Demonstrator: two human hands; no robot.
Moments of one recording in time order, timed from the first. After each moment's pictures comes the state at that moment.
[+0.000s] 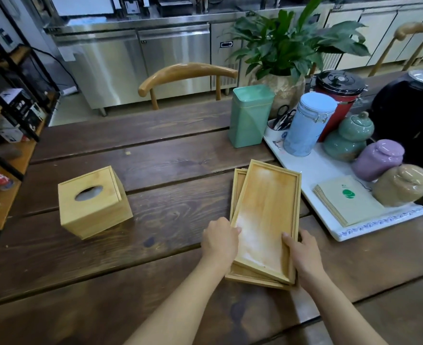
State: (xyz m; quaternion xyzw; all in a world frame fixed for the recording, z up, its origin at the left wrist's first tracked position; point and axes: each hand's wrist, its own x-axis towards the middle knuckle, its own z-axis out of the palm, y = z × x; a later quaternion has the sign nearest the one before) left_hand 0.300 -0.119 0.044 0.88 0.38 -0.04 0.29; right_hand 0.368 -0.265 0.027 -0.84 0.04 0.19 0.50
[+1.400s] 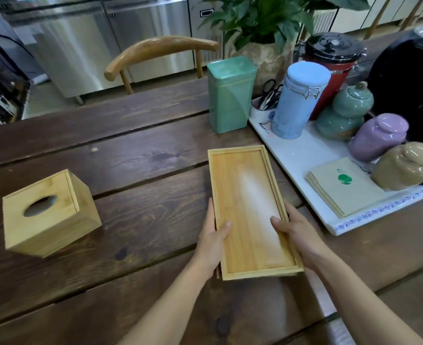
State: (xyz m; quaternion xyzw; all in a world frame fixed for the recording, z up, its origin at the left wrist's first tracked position) left_hand 0.319 -0.122 0.012 0.60 0.31 0.02 0.73; right_hand 0.424 -0.275 0.018 -0.71 -0.02 0.36 0.60
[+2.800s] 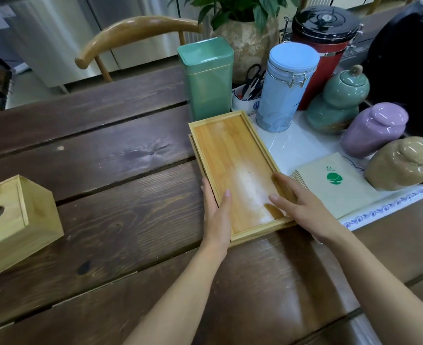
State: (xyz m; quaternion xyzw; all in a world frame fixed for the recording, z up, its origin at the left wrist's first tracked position) left_hand 0.403 -0.156 -0.011 0.57 0.35 0.12 0.73; right_hand 0.500 -0.300 0.027 -0.83 -0.22 0.26 0.45
